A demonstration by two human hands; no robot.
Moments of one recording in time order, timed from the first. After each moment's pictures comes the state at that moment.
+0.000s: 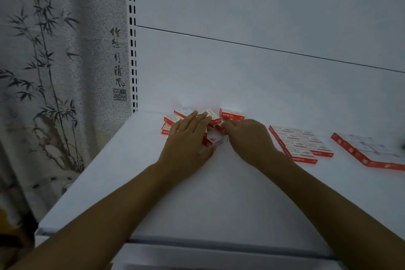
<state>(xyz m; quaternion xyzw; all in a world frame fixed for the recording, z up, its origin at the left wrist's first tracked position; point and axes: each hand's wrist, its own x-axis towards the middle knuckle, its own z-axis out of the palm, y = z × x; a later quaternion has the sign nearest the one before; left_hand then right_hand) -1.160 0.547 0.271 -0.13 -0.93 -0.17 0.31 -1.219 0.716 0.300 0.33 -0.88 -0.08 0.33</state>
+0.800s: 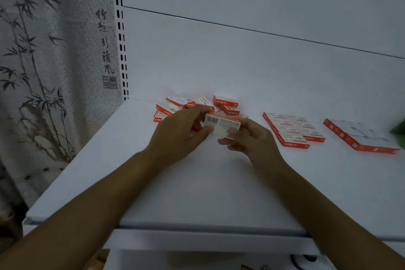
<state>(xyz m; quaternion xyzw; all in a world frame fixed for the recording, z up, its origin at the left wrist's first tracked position) -1.142 0.546 0.288 -0.19 -0.88 -0.30 0.32 -1.145 0.731 0.303 0.17 -0.73 0.66 -0.02</state>
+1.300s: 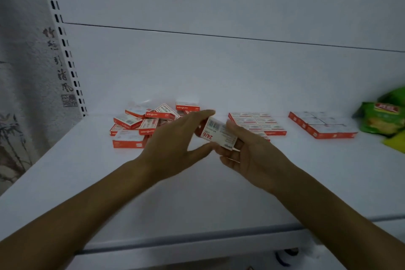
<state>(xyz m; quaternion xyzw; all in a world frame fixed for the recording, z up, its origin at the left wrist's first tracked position) -1.135 0.624 0.308 -0.29 -0.87 -0.22 0.32 -1.130 0.804 0.321 0.03 -0.58 0.80 -0.16</state>
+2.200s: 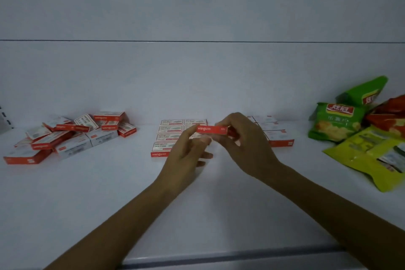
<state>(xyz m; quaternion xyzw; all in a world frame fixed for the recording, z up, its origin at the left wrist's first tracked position) -1.182 0.880 0.293 -0.09 -0.73 -0.67 0.09 -1.225 1.035 0.313 0.33 -0.83 0.35 0.30</state>
